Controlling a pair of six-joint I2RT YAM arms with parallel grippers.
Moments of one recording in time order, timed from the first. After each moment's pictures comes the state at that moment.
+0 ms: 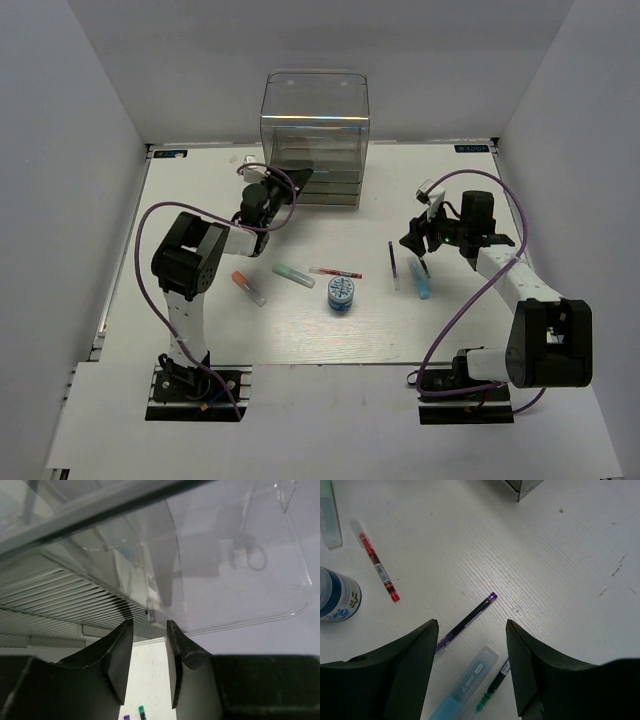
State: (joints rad) left arm -0.39 2.02 0.99 1.08 0.07 -1.20; right arm 0.06 1.32 0.77 -0.13 -0.72 -0.45
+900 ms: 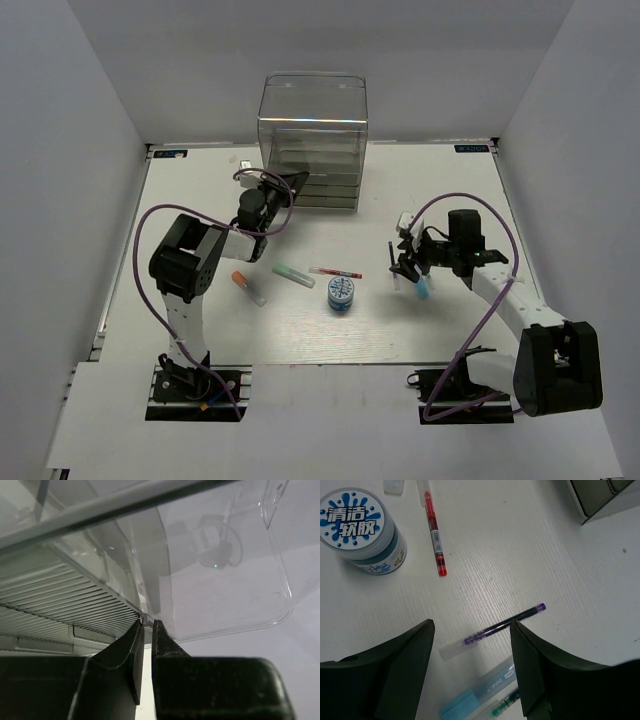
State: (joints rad) left arm -0.40 2.01 0.94 1.16 0.04 -1.28; right arm 0.17 1.19 0.65 -0.23 -0.80 -0.77
